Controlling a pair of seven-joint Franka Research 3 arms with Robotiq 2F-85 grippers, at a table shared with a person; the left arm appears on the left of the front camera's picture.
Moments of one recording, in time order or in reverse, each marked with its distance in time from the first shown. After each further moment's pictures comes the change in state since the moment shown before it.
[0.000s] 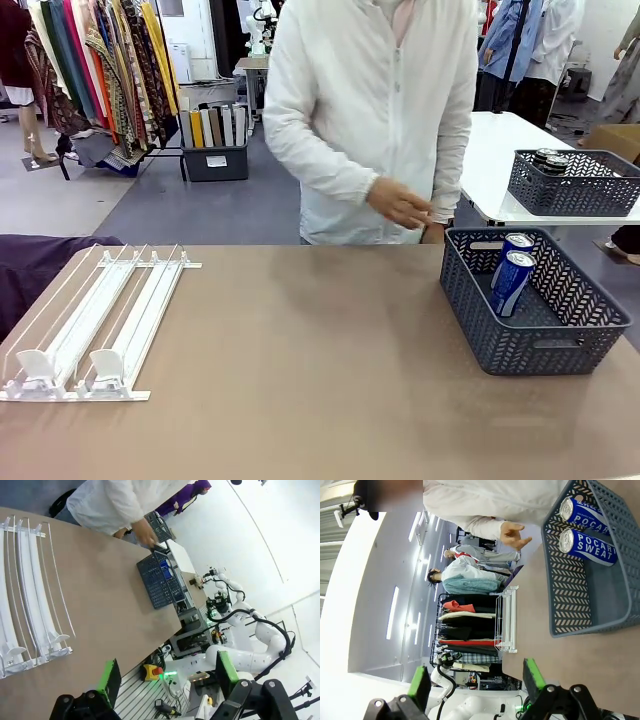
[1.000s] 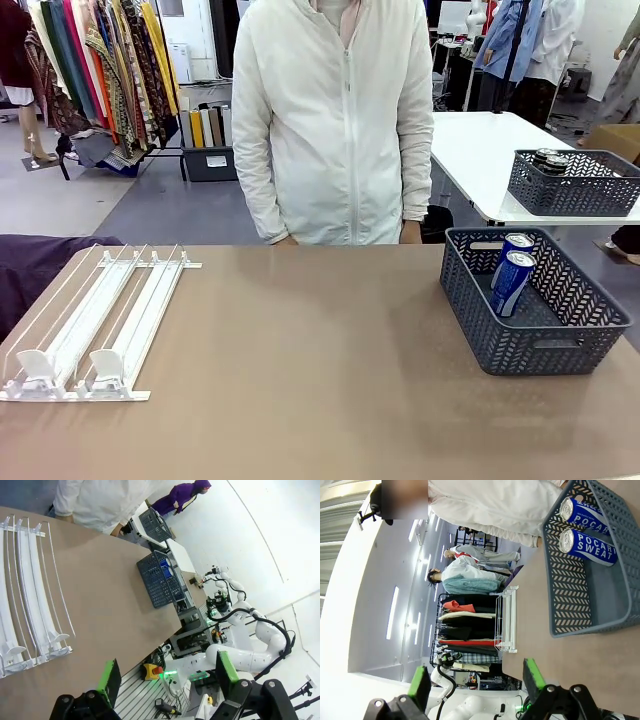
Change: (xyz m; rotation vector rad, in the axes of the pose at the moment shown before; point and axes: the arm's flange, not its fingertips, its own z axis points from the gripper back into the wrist) left arm -0.001 0.000 0.000 0.000 0.003 -0.002; right arm 0.000 0.000 0.000 0.000 0.000 0.000
